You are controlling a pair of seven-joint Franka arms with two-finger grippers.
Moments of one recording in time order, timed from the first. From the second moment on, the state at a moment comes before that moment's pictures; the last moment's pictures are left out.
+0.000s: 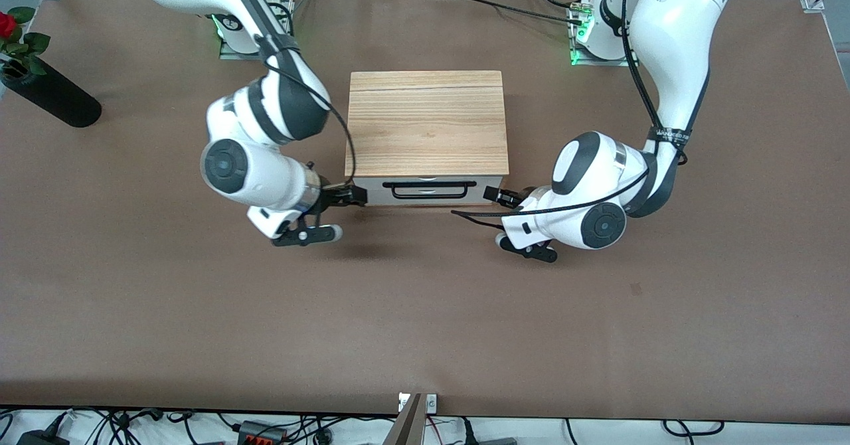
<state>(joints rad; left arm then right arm) -0.26 0.69 -0.16 -1.37 -0.31 1.76 -0.07 0.49 0.51 -0.09 -1.48 0.33 1.95 0.23</state>
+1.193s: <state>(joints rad) -0.08 0.52 -0.10 -1.25 -0.12 1.61 -0.07 0.11 0.09 -0.09 -1.55 -0.02 1.50 -0.03</state>
